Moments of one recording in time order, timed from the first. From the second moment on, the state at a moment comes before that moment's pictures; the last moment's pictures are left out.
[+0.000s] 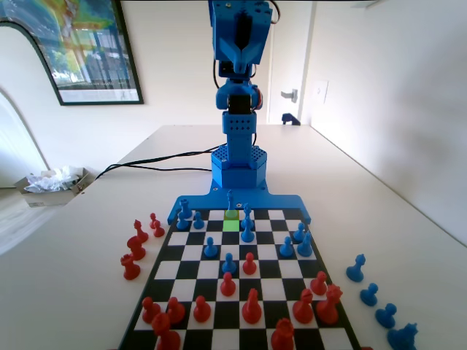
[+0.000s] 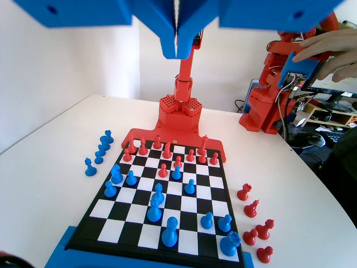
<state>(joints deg) 1.2 173.8 124.6 91.1 -99.1</state>
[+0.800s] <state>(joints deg) 1.4 174.9 124.6 91.1 -99.1</state>
